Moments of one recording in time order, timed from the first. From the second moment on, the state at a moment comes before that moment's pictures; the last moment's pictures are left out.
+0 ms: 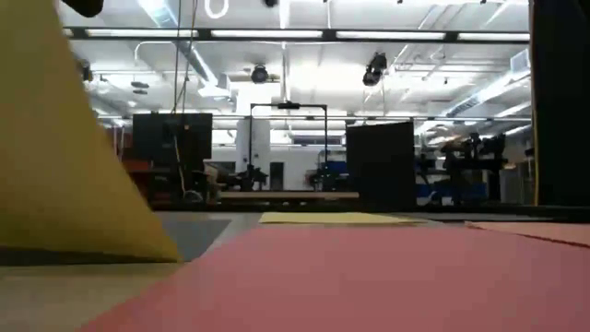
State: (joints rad) left arm -0.81 0.68 0.21 0.83 -0.44 -0.11; right arm 0.19 1.96 1.98 -0.55 0.17 0.37
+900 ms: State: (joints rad) left arm -0.75 0.73 0.31 0.17 -0.42 -0.69; right arm 0.47 2.09 1.78 -0.75 0.17 0.17
